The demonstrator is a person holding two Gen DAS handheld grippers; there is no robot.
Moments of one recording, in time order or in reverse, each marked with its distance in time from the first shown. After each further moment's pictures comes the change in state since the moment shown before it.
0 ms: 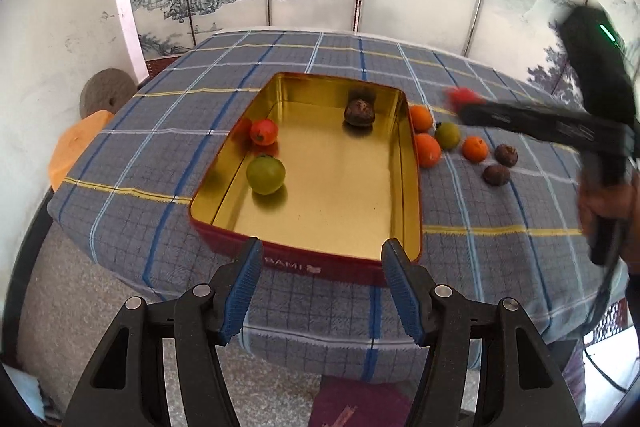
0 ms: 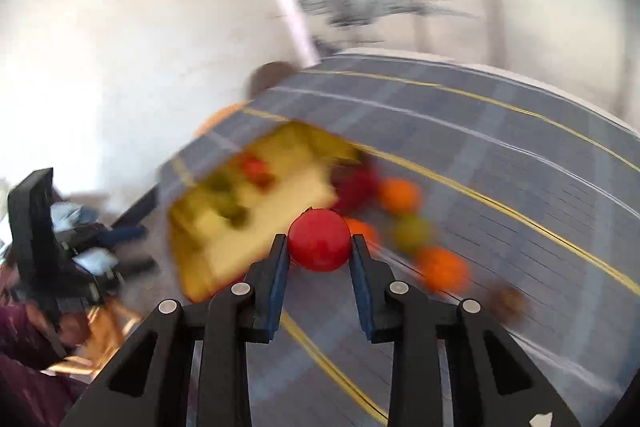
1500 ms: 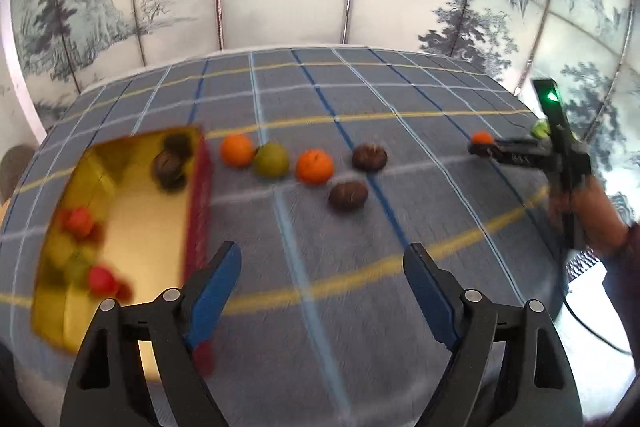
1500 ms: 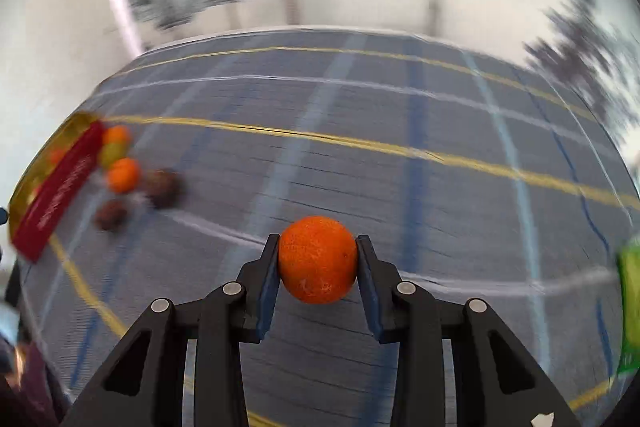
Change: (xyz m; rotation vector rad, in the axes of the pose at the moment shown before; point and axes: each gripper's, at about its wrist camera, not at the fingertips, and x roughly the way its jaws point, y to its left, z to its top) left arm 0.052 -0.154 0.042 0.270 -0.027 -0.264; right arm -0.146 -0.199 -0.153 0.373 -0.005 -0.605
